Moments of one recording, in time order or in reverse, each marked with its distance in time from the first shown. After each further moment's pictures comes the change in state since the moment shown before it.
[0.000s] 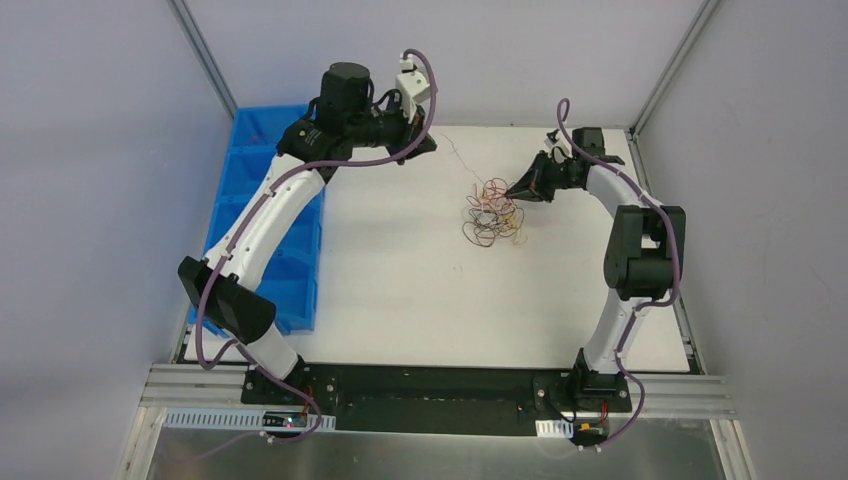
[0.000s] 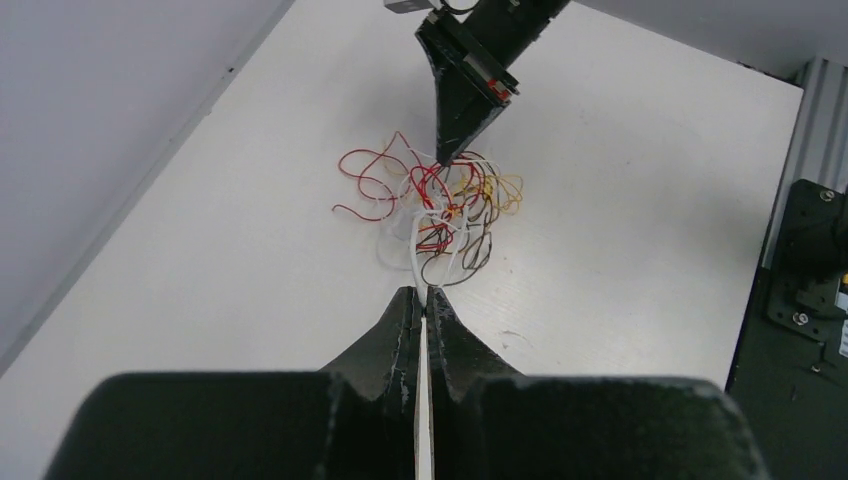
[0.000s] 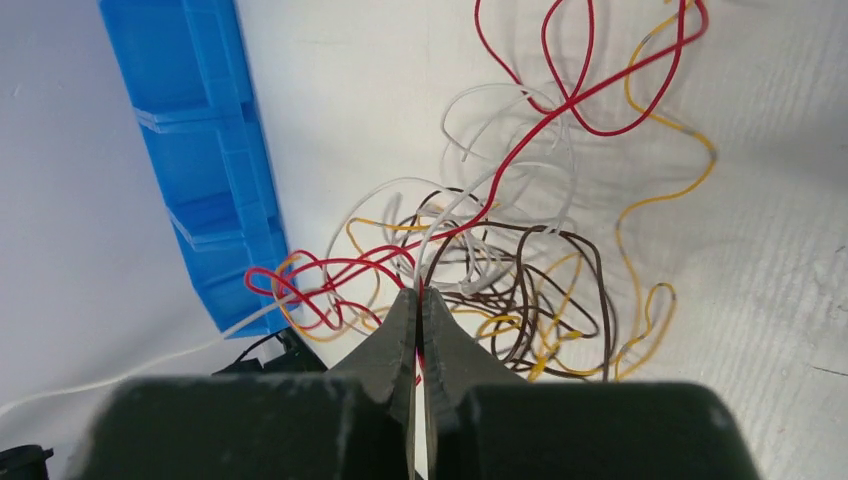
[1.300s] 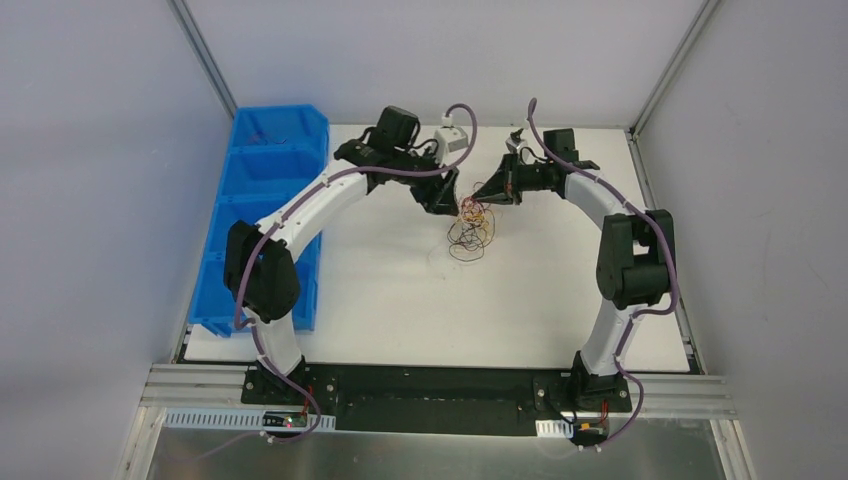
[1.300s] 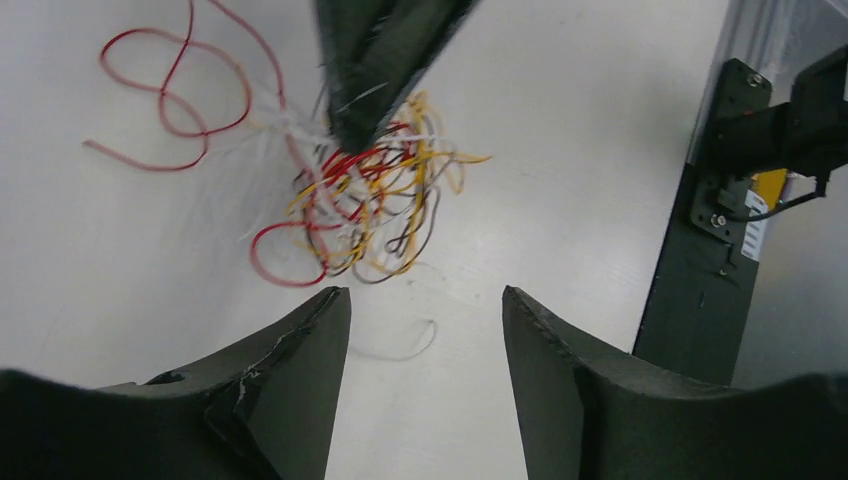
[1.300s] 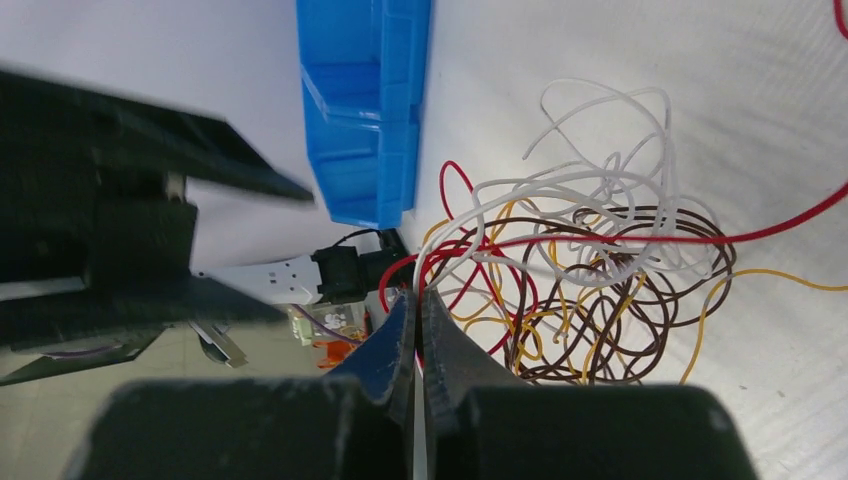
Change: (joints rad) left arm -0.003 0.178 -0.143 -0.035 0.086 -0.048; right arm 0.147 -0.052 -0.072 0.140 -0.309 0.124
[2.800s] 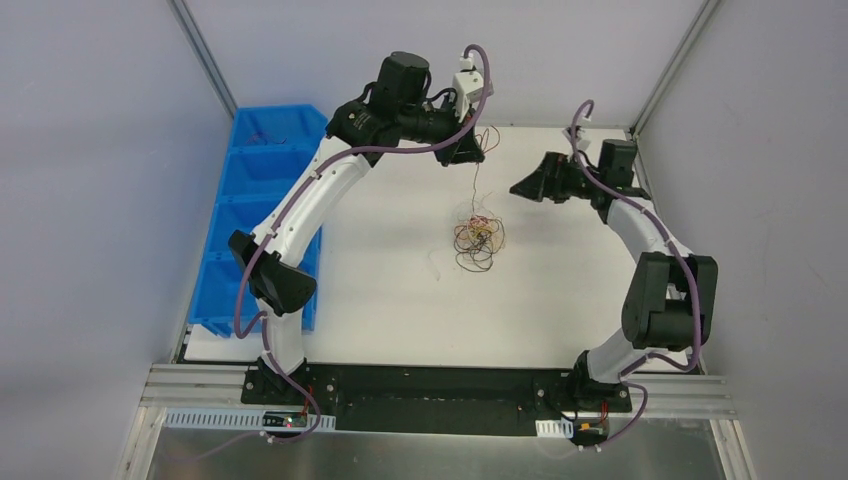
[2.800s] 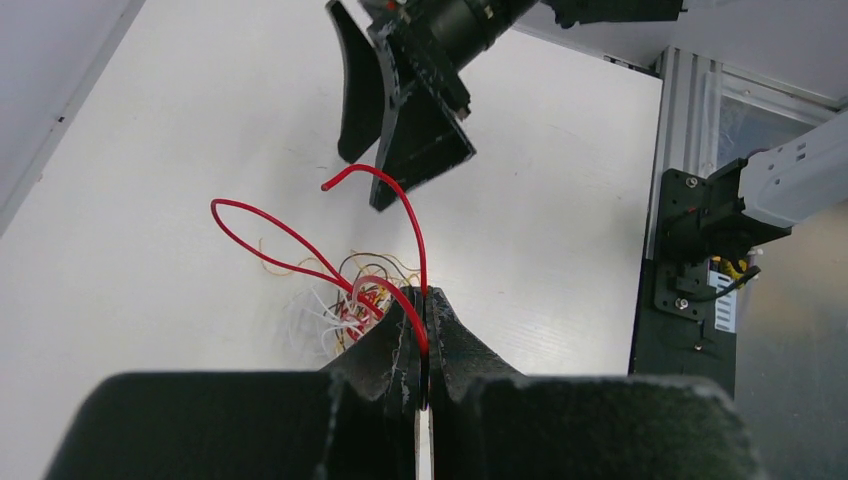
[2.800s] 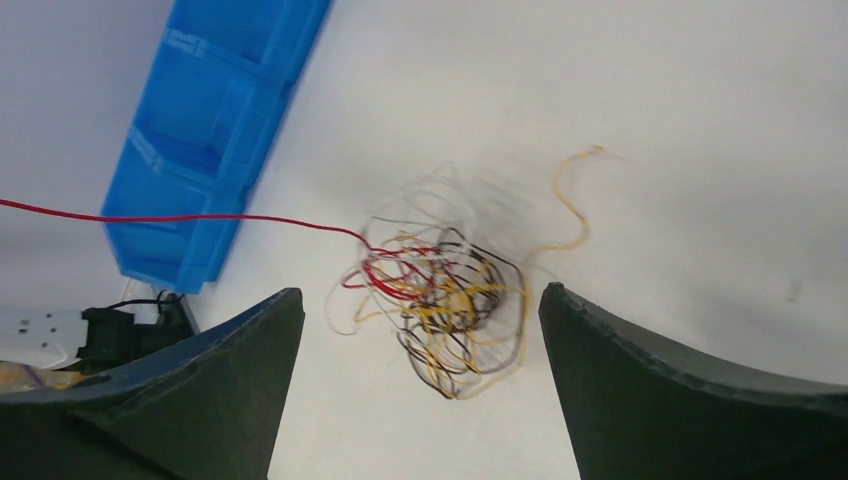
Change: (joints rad) left arm -0.124 0.093 0.557 -0.156 -0.008 -0.017; right arm -0.164 -0.293 -0.274 0.245 0.160 -0.333
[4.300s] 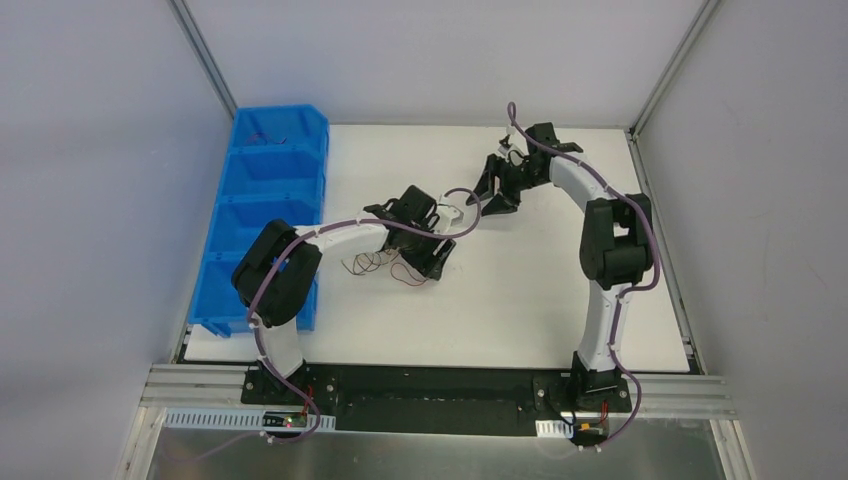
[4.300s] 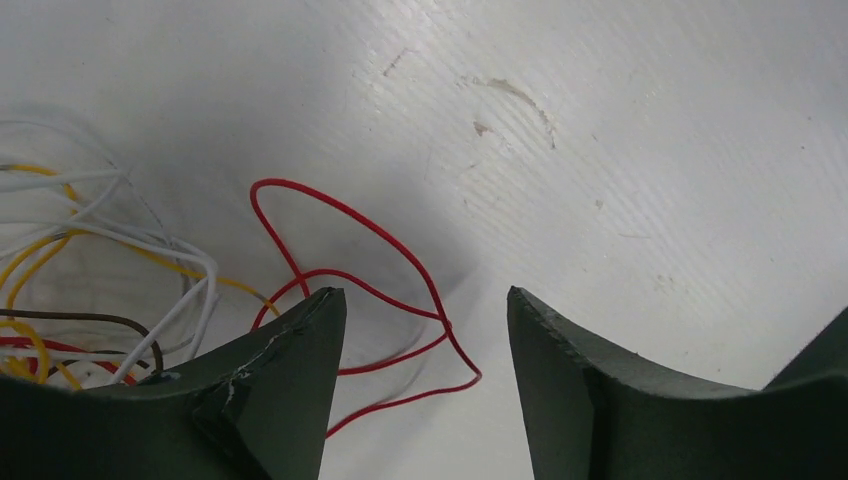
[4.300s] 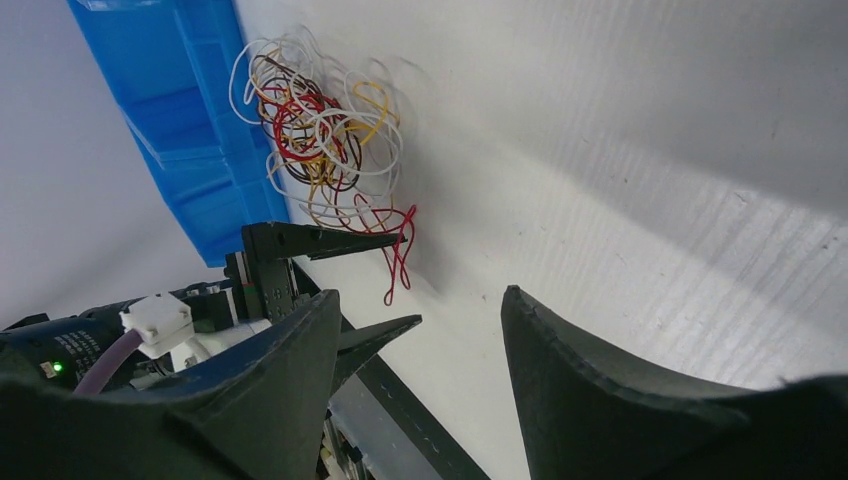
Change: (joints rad) left arm -0.049 -0.106 -1.092 0.406 -0.340 -0.107; right arm 0.208 0.485 0.549 -0.623 0.142 0.139
